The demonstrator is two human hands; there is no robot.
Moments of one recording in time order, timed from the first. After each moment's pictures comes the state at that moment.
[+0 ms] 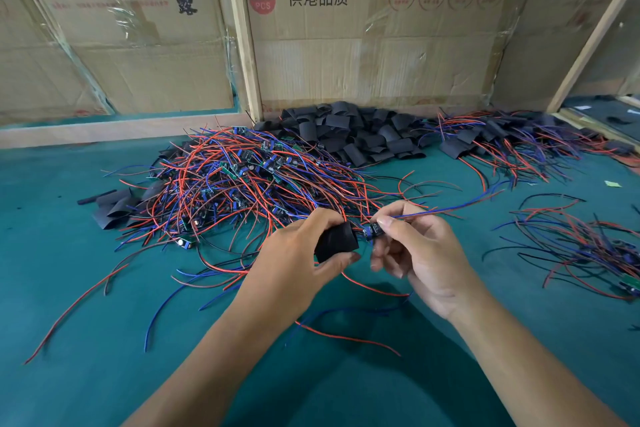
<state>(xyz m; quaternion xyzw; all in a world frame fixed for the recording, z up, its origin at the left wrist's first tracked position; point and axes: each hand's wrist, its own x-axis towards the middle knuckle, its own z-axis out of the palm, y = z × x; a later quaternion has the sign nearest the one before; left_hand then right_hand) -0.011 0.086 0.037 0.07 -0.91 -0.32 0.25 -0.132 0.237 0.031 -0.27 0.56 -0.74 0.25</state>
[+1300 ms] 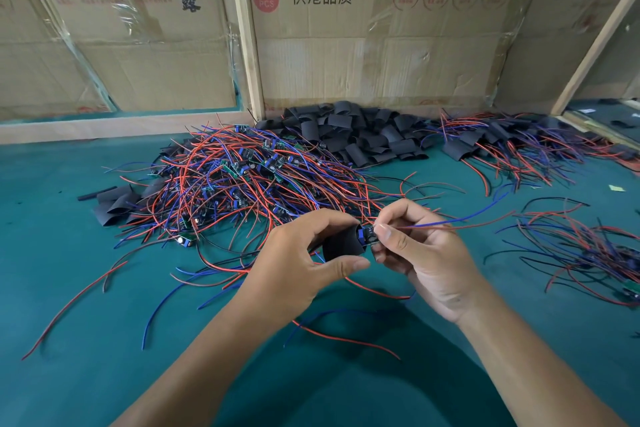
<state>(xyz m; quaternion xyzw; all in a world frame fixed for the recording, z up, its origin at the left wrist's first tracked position) -0.012 0.086 0.040 0.01 -0.83 -0.52 0.22 -0.130 0.243 0.035 -0.32 0.53 -0.73 0.27</state>
